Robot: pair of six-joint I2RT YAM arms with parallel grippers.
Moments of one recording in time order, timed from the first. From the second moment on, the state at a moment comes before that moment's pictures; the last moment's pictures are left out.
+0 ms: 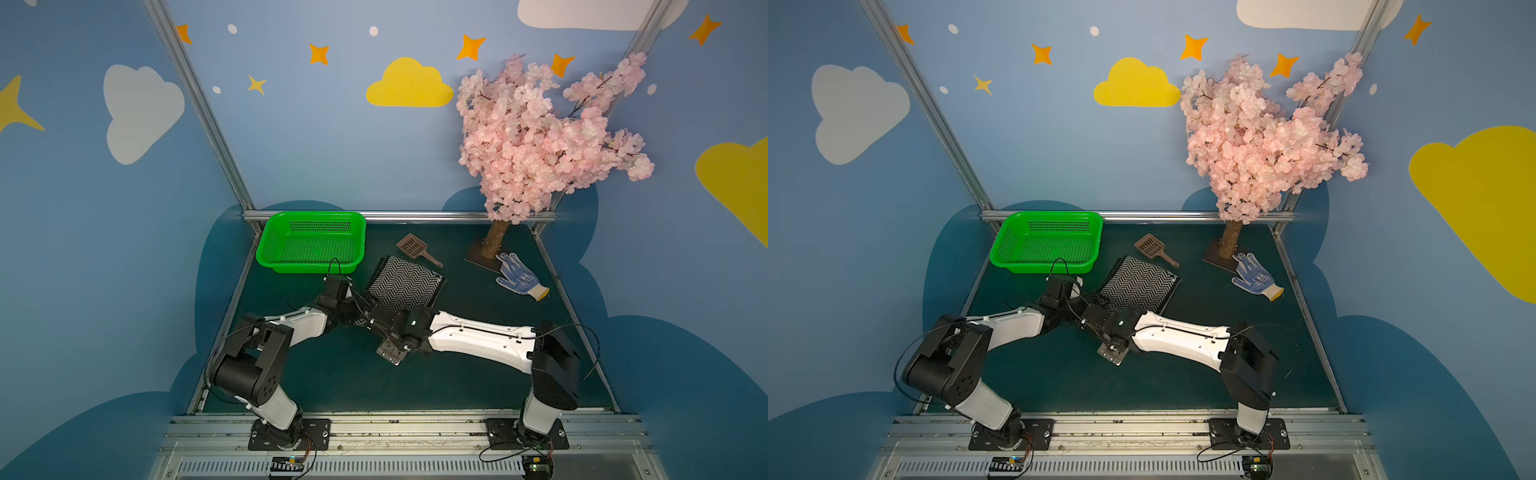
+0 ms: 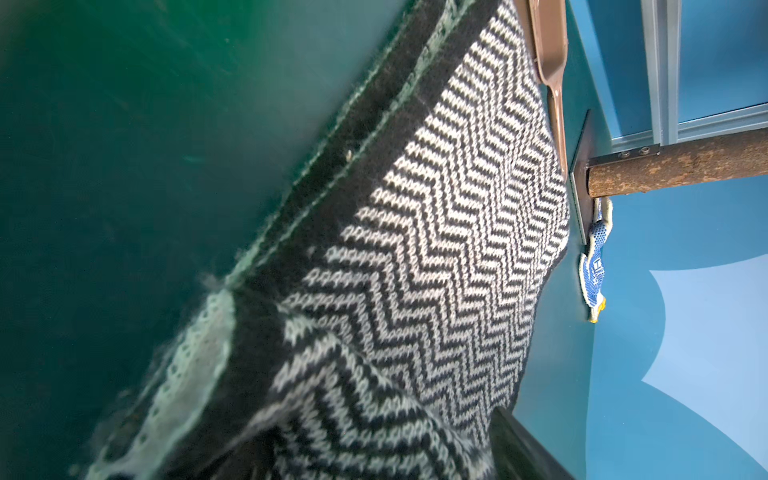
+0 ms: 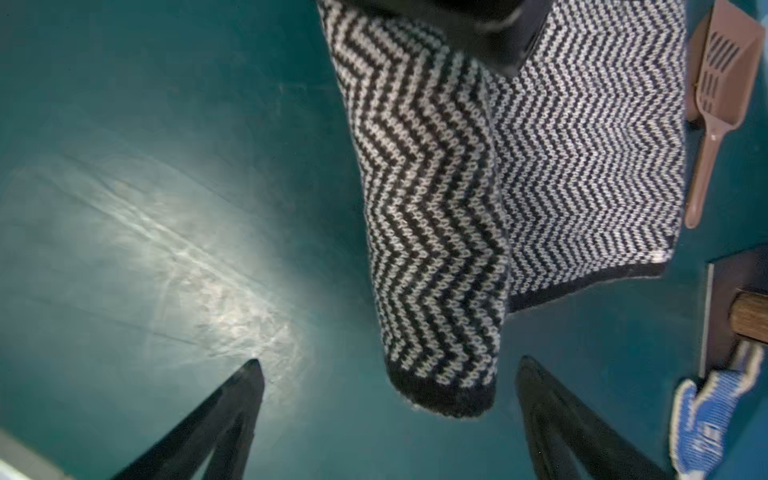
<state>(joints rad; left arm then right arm) -0.34 1.62 0.72 0.08 0.36 -0.84 1.20 1.80 1.38 -0.86 0.41 0.04</state>
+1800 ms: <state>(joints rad) -0.20 1.09 0.62 -0.17 0.30 -0.77 0.64 1.81 1.14 -0.54 -0.90 0.22</state>
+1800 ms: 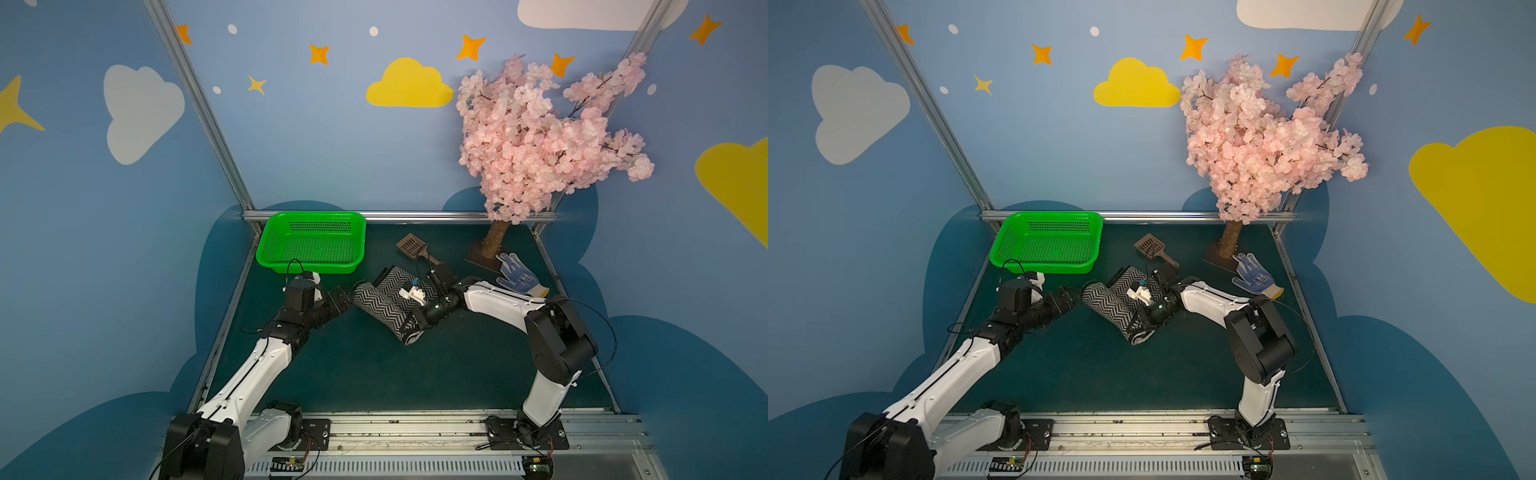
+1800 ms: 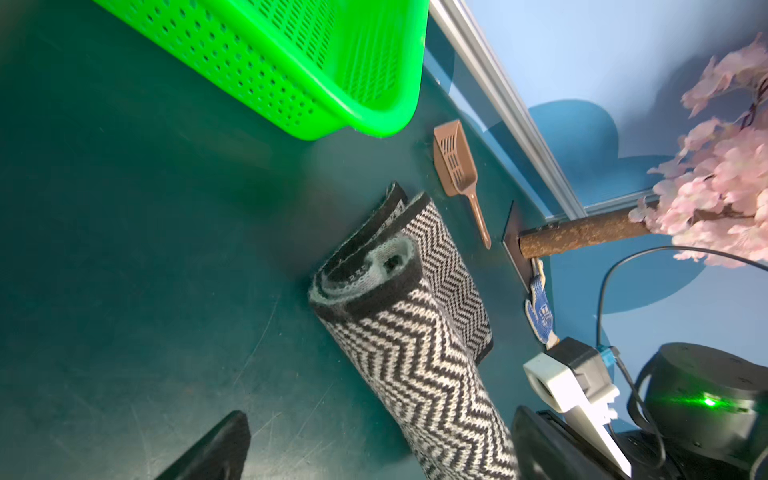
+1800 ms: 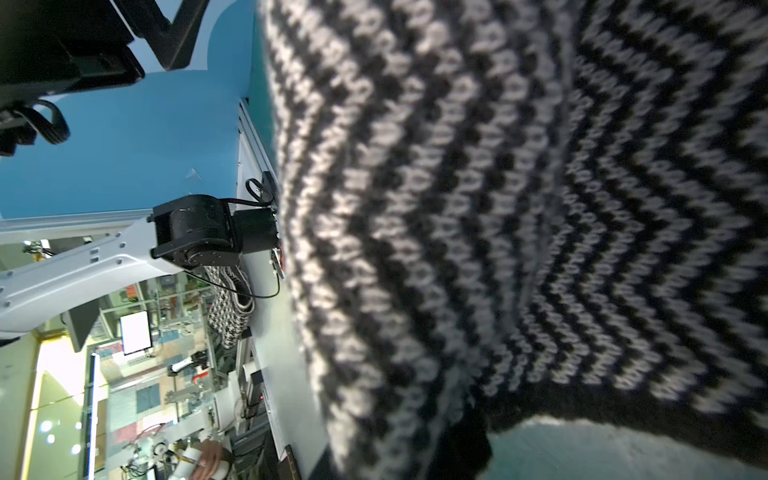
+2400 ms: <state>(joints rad) -0.36 1.38 0.71 0.08 0.39 -0.77 0.63 2.00 1.11 -0.35 -0.97 0.31</state>
